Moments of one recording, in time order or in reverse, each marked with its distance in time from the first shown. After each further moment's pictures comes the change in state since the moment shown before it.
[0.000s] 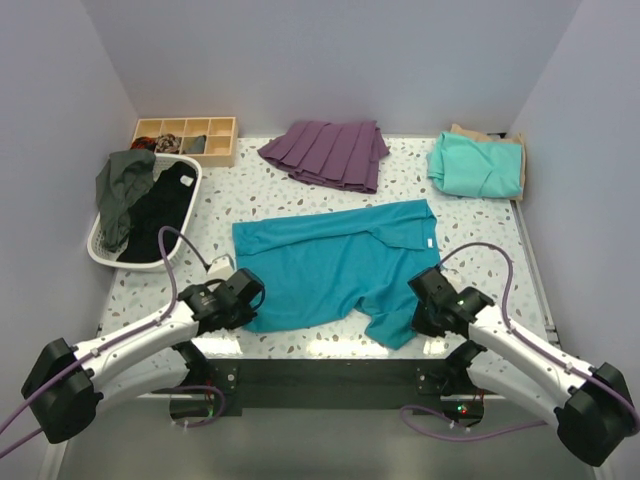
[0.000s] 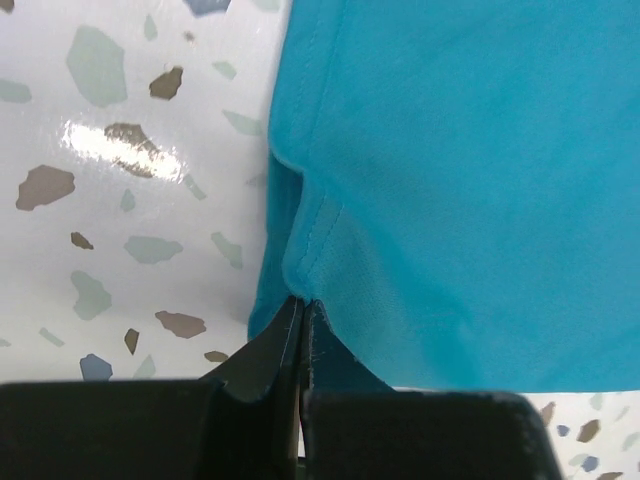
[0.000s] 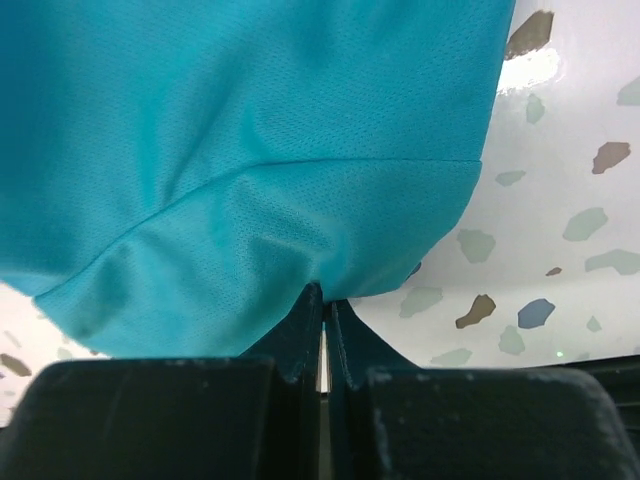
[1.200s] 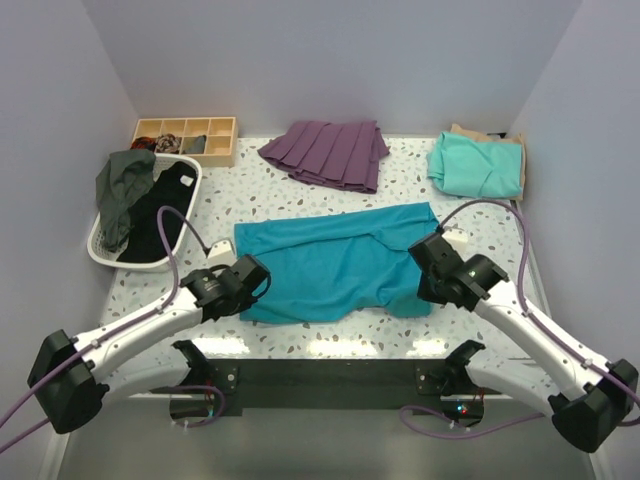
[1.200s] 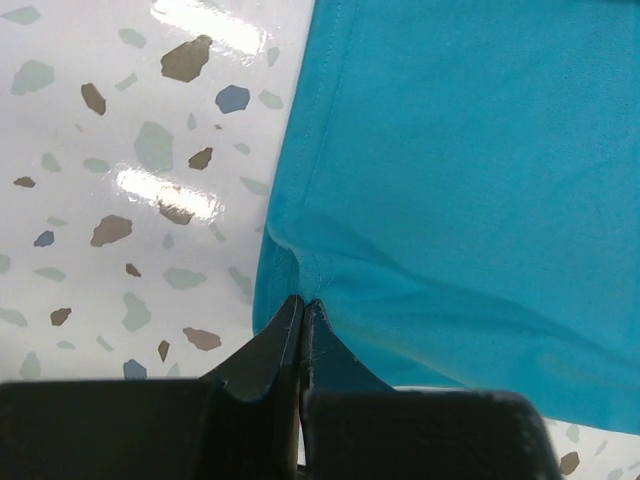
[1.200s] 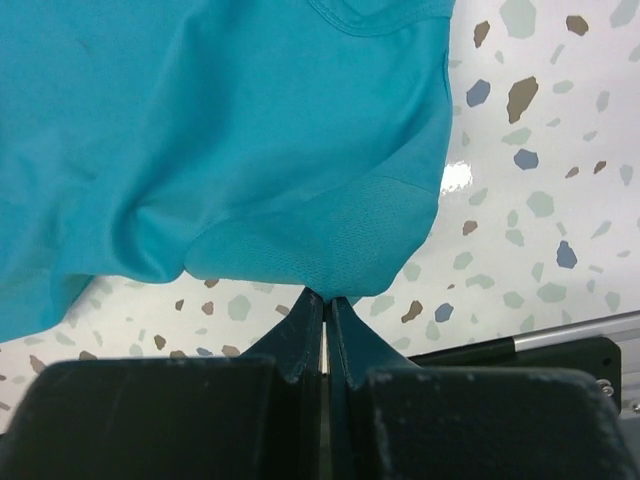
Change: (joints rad) left arm 0.000 0.050 0.188 -0.140 -0.143 0.028; right arm 0.000 0.060 0.419 -0.254 0.217 -0.159
